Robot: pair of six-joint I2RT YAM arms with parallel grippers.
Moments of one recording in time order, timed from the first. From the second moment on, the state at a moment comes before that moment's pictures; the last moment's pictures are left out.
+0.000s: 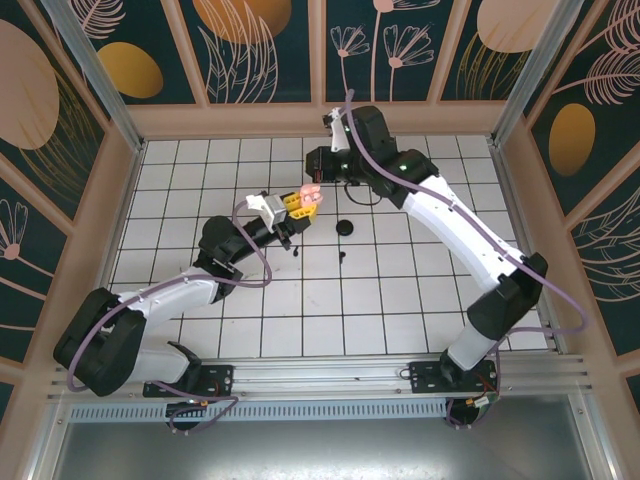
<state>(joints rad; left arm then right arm) -0.59 1.33 0.59 0.99 0.50 -0.03 0.69 1.67 1.79 -0.70 -0.24 0.51</state>
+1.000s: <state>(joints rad) -0.56 1.28 0.48 0.74 0.22 -0.39 0.57 1.24 1.17 -0.56 -0.16 0.69</state>
